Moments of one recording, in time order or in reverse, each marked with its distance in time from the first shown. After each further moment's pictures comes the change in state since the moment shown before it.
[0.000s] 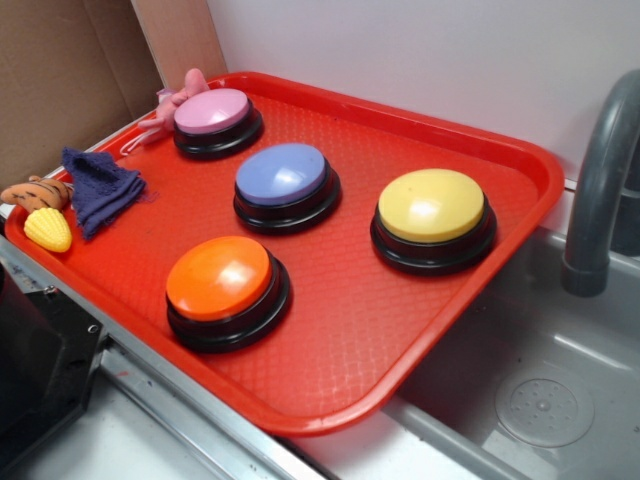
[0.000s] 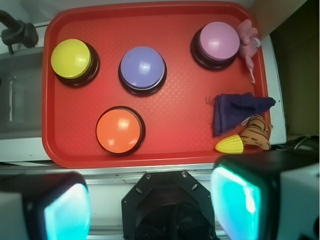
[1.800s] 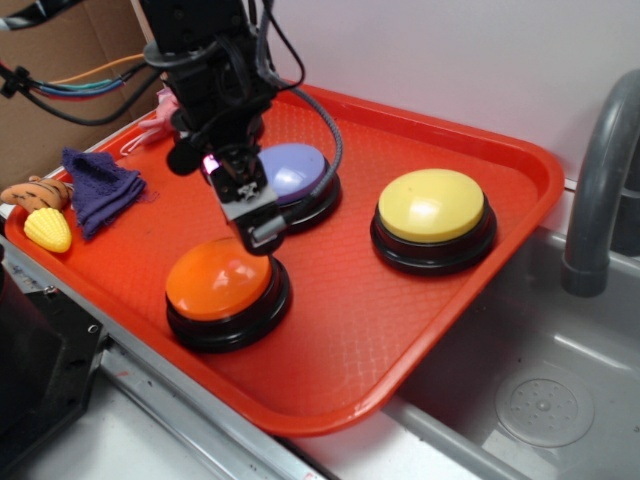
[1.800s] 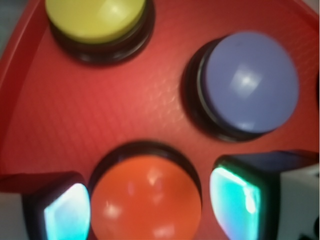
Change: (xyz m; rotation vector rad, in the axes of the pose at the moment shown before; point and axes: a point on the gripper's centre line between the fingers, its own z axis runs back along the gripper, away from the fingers) arm 0.041 -0.059 -0.168 0.030 0.041 -0.369
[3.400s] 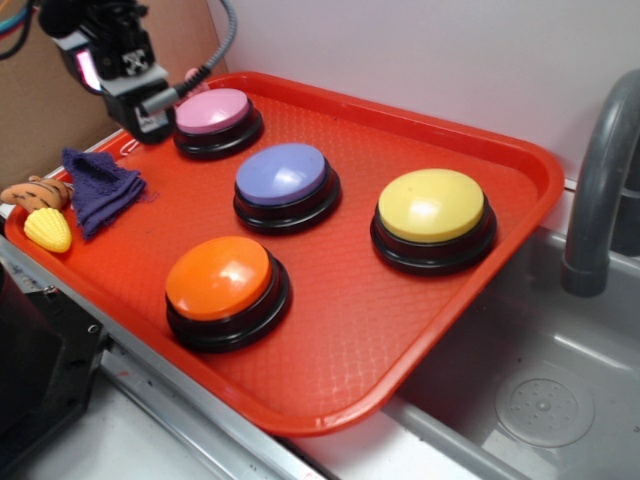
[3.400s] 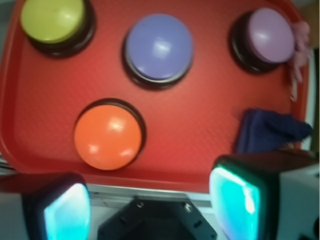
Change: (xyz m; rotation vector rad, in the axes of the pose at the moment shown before) arm -0.038 0.044 0.083 0.035 0.084 0.235
